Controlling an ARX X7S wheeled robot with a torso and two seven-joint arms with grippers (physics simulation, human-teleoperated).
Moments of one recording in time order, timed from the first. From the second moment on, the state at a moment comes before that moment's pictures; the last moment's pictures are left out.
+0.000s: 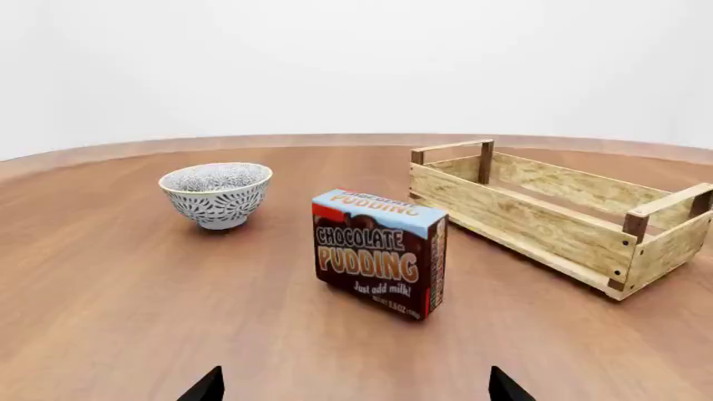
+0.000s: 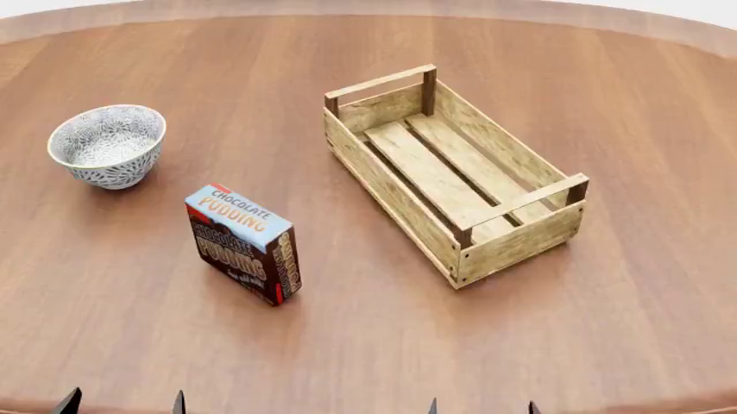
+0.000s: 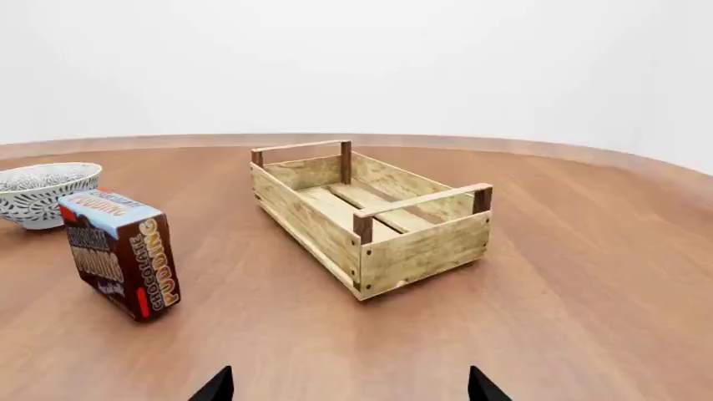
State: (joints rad) left arm 0.00 0.00 0.00 0.00 0.00 0.00 0.00; right arm 0.00 0.00 0.00 0.00 0.00 0.00 0.00
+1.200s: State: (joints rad) left arm 0.00 -0.12 0.11 0.17 -0.10 -0.11 -0.10; right arm 0.04 0.11 -0.09 -0.12 0.10 0.08 0.07
